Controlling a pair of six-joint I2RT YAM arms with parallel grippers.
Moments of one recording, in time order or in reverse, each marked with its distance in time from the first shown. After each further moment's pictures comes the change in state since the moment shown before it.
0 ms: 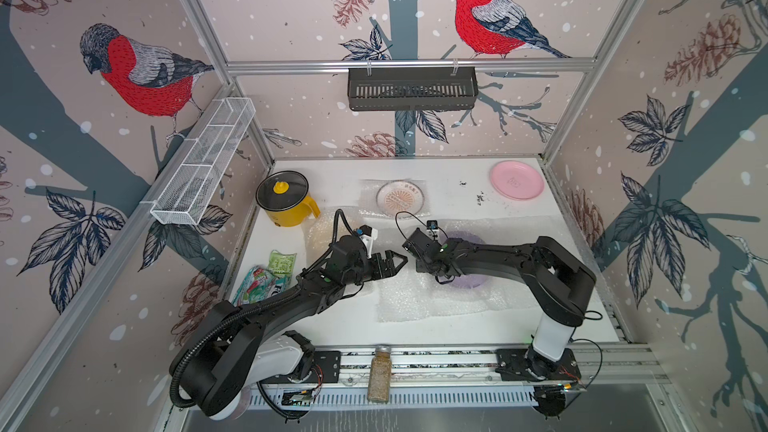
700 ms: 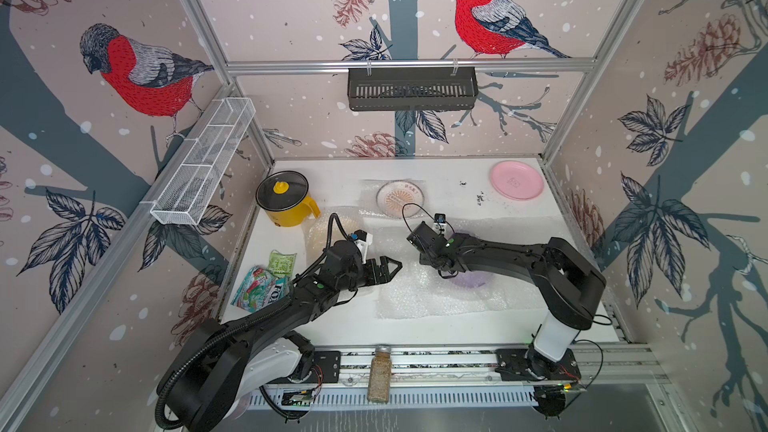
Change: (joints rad) left arm 0.009 -0.094 -0.042 -0.080 -0.004 0.032; right arm -0.045 -0.044 0.003 -0.009 0.014 0.037
